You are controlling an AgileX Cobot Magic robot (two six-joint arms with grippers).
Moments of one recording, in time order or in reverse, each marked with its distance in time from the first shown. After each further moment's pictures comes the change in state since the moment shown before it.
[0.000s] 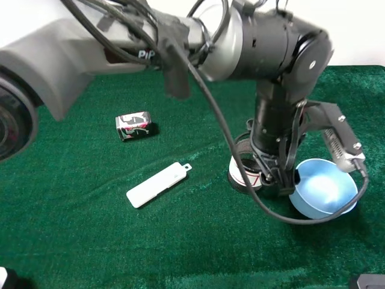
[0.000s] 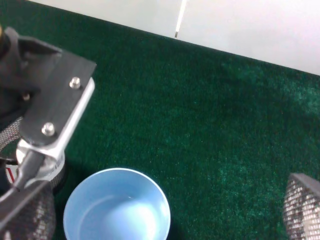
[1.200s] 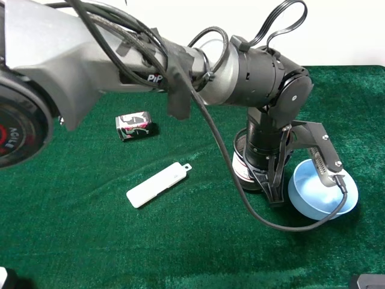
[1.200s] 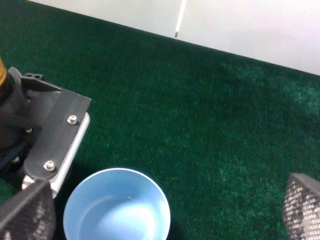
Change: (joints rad) left arm 0.000 0.026 0.139 -0.003 -0.180 -0.001; right arm 0.000 0.000 0.000 0.000 0.000 0.000
